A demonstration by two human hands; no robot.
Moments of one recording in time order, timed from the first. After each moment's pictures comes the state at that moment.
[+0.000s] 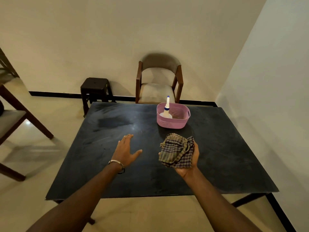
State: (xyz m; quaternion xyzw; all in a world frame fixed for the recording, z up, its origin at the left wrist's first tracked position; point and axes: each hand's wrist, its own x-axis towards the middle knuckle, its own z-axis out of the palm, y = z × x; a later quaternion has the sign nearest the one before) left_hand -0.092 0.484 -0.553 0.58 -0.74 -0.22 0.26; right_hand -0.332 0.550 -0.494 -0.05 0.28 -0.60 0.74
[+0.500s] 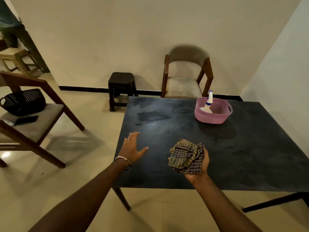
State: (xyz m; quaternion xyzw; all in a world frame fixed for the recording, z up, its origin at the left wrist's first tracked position) left_hand 0.118 0.488 -0.552 0.61 -0.72 -0.24 0.24; right_hand -0.138 0.558 -0.535 0.00 0.30 -0.61 0.73
